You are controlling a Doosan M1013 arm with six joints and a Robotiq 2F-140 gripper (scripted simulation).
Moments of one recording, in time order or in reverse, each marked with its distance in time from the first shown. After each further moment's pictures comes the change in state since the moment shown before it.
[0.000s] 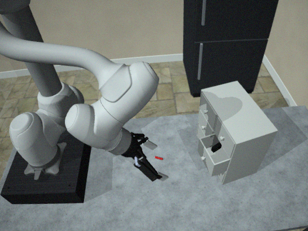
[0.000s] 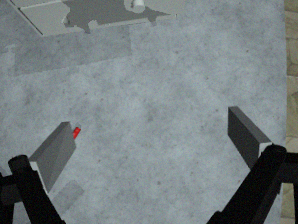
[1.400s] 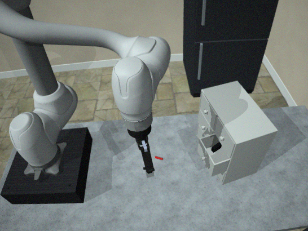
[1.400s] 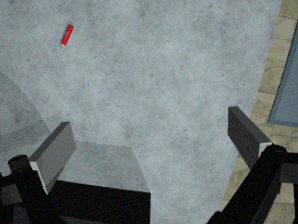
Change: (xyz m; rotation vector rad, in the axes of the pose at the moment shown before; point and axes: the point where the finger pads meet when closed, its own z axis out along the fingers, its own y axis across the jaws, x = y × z) arm -0.014 -0.001 -0.070 0.013 -0.588 -0.013
